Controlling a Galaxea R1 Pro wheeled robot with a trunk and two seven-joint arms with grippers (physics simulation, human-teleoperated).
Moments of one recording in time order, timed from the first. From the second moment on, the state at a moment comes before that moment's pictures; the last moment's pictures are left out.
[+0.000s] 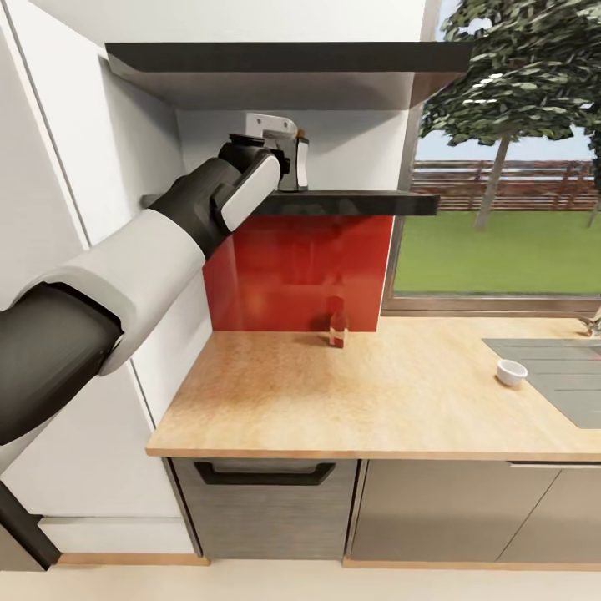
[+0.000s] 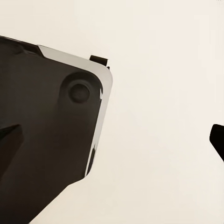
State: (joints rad) left arm -1.80 -0.17 -0.69 -0.57 0.69 0.52 0.60; right arm -0.16 -0.13 0.05 -0.02 0.18 -0.06 0.14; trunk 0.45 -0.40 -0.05
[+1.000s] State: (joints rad) left arm -1.79 -0.17 -0.69 -0.57 0.68 0.51 0.60; right arm -0.15 -0.13 0.05 -0.03 0.18 -0.06 0.14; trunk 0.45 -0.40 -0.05
